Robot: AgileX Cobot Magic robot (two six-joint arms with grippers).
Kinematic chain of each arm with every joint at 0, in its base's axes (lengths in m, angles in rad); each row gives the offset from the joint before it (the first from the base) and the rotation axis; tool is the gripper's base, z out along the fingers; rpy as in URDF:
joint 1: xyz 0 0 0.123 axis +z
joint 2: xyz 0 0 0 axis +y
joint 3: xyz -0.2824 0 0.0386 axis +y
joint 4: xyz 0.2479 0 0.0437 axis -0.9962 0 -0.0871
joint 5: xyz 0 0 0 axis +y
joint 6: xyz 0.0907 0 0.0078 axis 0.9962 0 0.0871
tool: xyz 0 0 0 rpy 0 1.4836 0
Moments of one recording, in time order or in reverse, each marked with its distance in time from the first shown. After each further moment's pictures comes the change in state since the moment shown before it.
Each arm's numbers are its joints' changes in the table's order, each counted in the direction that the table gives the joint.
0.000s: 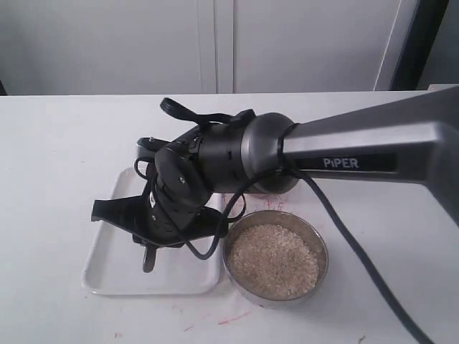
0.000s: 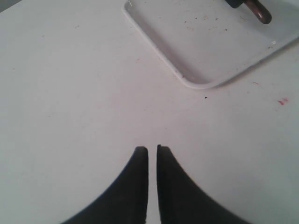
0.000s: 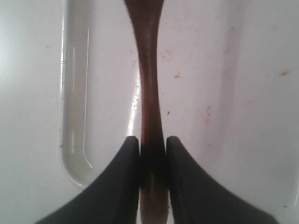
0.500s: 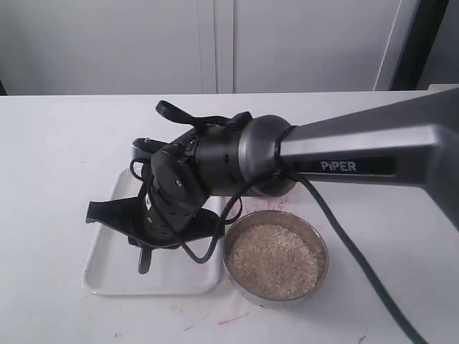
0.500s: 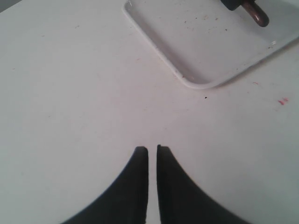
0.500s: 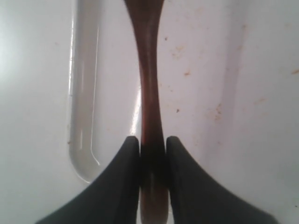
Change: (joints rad) left arm 0.000 0.000 0.000 0.000 0.000 0.000; right arm 0.012 0.000 0.000 0.000 -0.013 0.001
